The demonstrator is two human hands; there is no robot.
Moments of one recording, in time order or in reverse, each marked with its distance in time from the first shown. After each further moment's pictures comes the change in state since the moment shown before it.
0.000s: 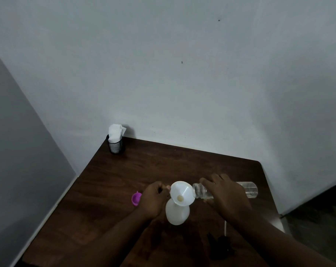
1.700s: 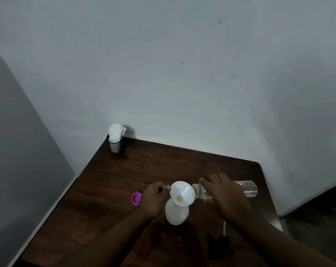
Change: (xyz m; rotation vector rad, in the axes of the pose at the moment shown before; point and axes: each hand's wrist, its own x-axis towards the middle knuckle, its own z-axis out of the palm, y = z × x) left_hand -0.003 0.003 0.001 -0.029 0.005 -0.039; right_hand 0.000 -0.003 -0.003 -0.034 -0.004 -0.011
